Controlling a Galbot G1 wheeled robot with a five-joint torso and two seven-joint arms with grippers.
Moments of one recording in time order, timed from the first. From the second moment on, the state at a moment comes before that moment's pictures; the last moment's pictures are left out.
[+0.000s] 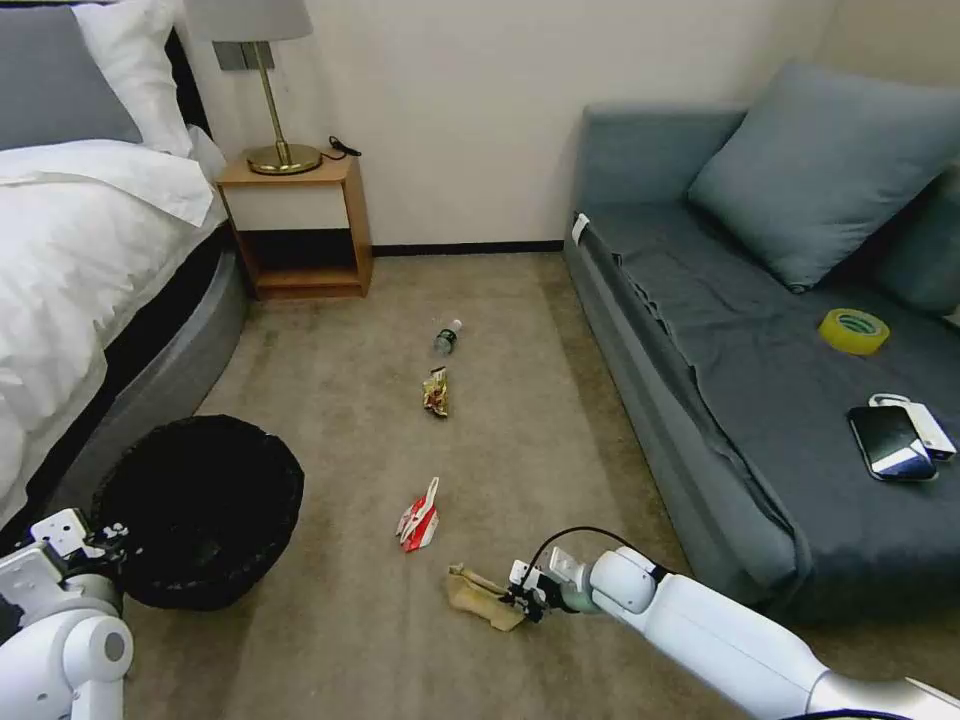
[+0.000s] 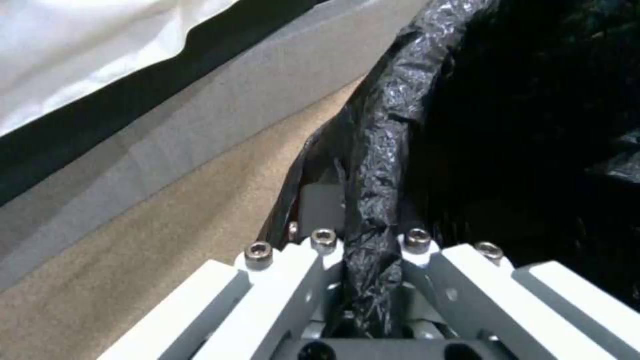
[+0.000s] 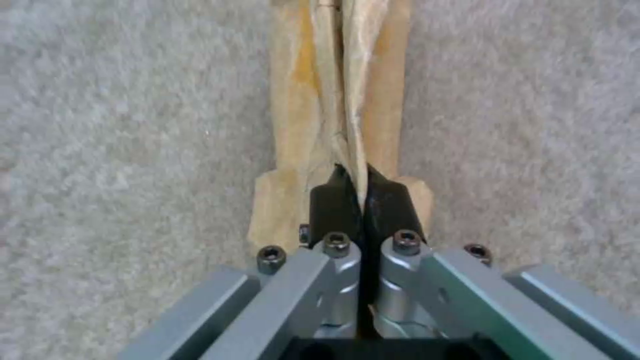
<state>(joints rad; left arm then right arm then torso) 1.42 -1.44 -1.05 -2.06 -0.48 0.64 -0.31 -0.67 1.02 -0.56 1.21 0.28 -0.26 -0.48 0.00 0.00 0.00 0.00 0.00</state>
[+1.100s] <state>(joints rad) 1.45 -1.49 -0.98 -2.10 -0.40 0.64 -0.27 -0.26 1.39 -0.94 1.51 0.86 -0.32 0.17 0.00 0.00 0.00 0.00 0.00</state>
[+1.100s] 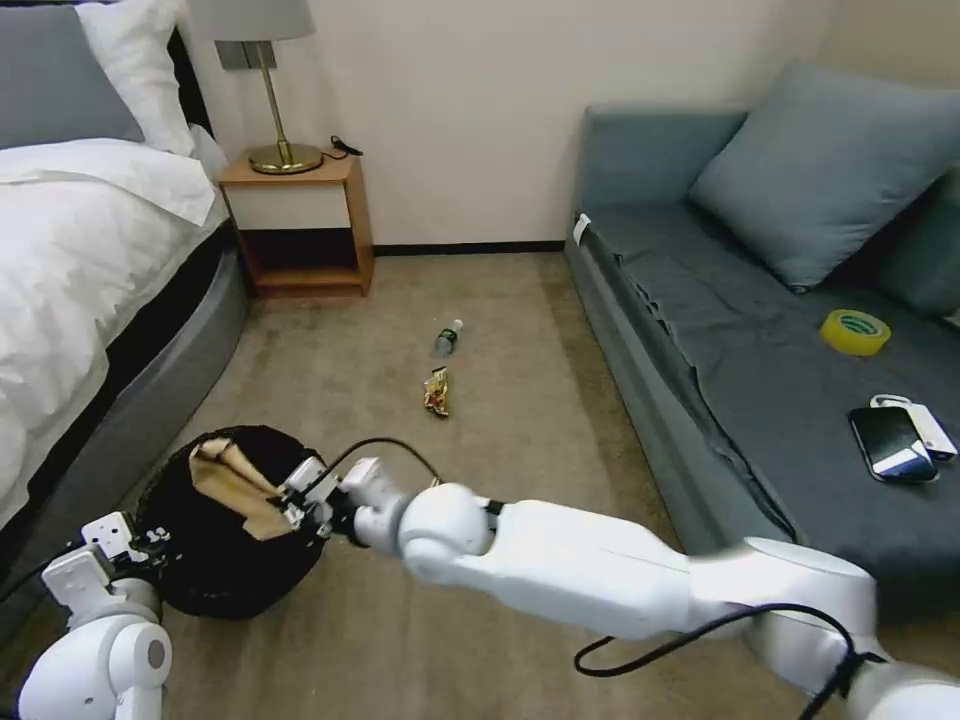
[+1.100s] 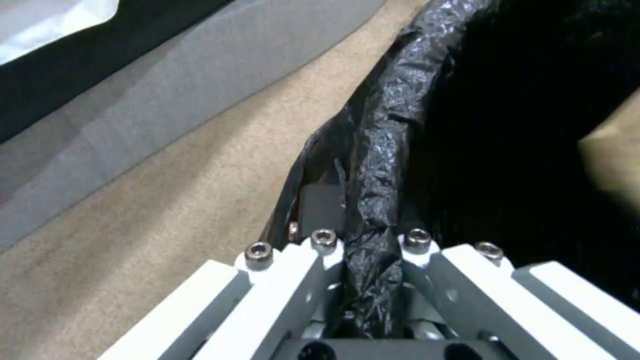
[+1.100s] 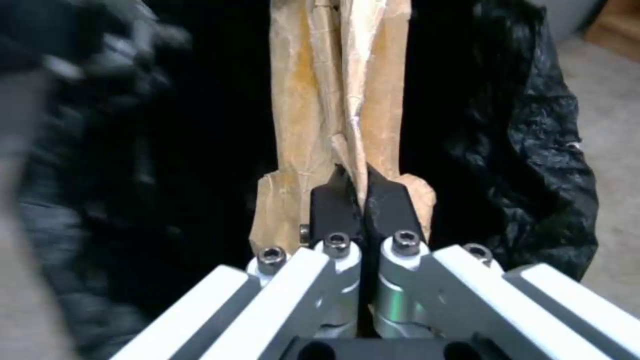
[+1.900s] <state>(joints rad) 1.45 -1.48 -0.99 -2.10 -0.41 0.64 -0.27 -0.35 1.29 -0.70 1.72 0.80 -0.24 0.19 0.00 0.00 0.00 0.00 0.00</state>
